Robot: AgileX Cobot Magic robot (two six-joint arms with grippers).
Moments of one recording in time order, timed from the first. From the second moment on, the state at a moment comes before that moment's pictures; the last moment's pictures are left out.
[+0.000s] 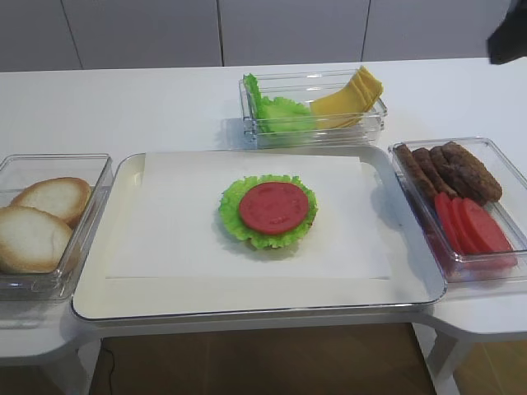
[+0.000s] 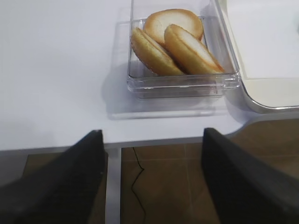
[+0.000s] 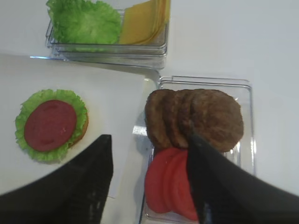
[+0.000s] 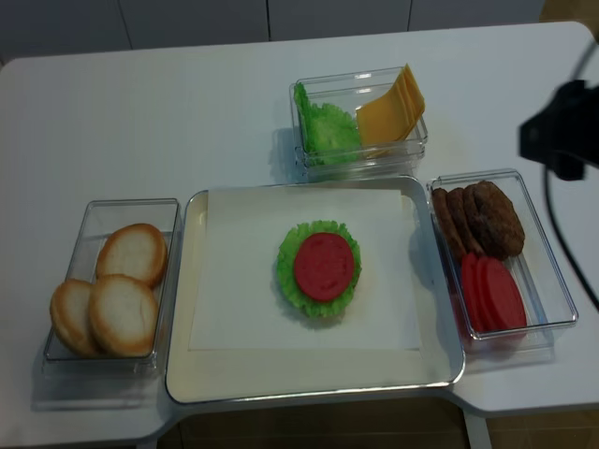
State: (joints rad) left arm 0.03 -0.02 -0.49 0.04 1.18 -0.01; right arm 0.18 1.13 -1.14 0.22 0.94 -0.09
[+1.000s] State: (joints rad) left arm 0.03 -0.02 -0.49 0.04 1.18 -0.01; right arm 0.41 1.74 -1.36 -0.16 1.01 0.15
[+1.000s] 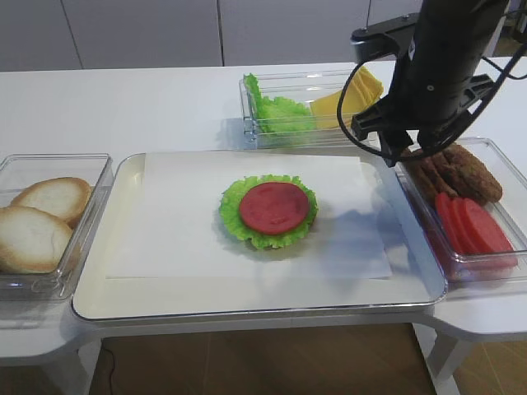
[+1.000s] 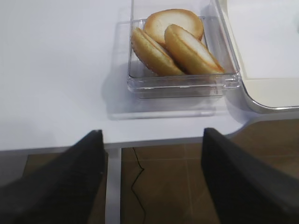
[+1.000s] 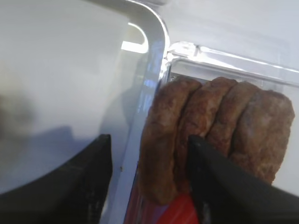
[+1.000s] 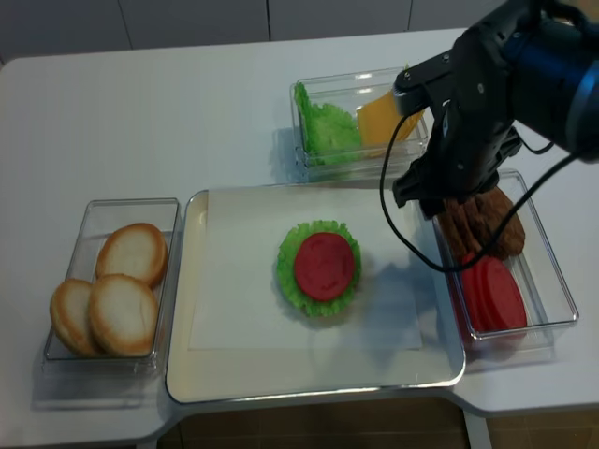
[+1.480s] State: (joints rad) left arm 0.03 -0.02 -0.49 0.04 1.18 -0.01; right arm 0.42 1.78 -1.36 -0.17 1.01 0.15
